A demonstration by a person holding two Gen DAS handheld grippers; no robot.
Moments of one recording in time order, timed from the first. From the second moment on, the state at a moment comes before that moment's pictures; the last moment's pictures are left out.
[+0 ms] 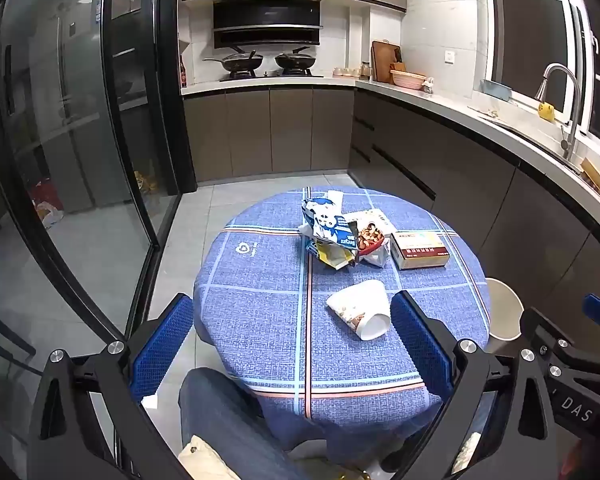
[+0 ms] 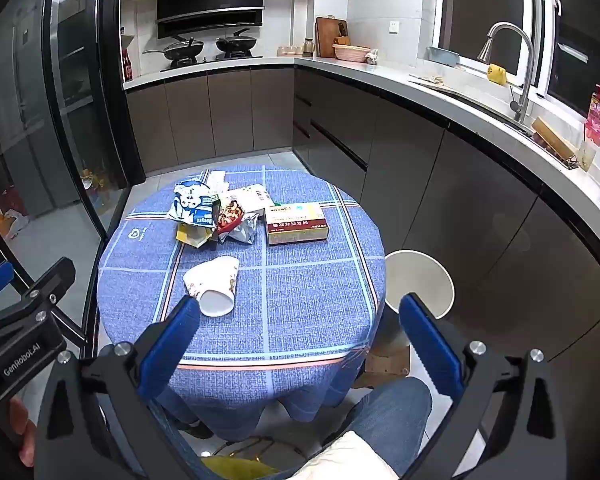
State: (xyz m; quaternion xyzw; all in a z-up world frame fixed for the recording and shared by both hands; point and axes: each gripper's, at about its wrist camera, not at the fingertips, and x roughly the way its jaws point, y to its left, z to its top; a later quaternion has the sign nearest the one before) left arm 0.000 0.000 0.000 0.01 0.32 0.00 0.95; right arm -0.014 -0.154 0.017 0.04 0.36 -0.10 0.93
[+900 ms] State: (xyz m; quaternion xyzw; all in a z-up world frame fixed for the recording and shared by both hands) left arm 0.000 0.001 -0.004 0.01 0.32 -0.01 0.95; right arm -0.013 -0.154 0.016 0.04 0.36 -0.10 0.93
